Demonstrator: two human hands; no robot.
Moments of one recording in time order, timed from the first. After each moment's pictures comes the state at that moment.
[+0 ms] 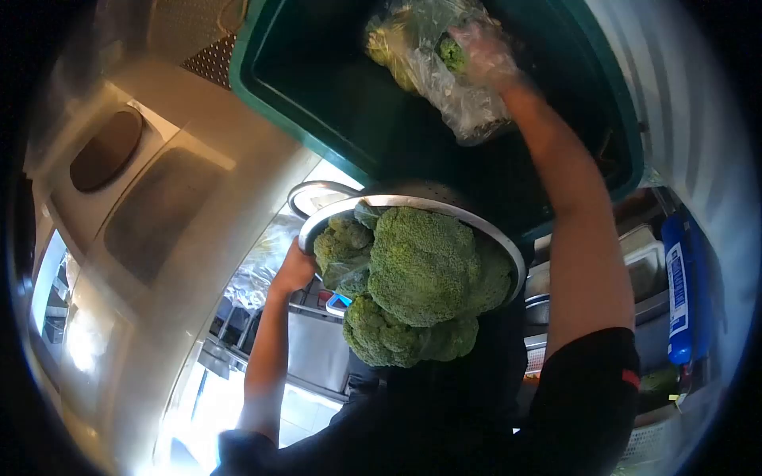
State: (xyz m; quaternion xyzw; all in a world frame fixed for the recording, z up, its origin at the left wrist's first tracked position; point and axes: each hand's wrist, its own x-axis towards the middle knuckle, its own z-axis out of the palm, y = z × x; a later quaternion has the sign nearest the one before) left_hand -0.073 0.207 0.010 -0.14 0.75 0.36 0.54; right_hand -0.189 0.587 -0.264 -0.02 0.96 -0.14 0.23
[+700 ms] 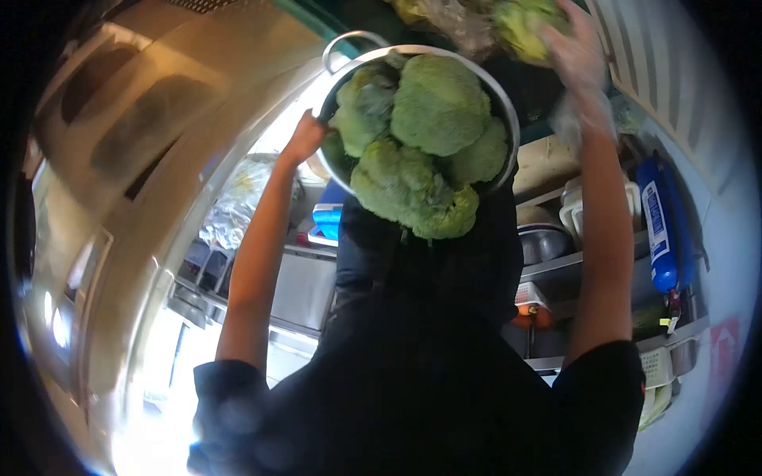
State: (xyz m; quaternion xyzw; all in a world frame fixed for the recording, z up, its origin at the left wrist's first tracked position) left_hand -0.069 0.187 -0.025 0.35 0.84 0.17 0.37; right_hand -0.107 0.672 -0.043 0.12 0.93 -0.34 0.07
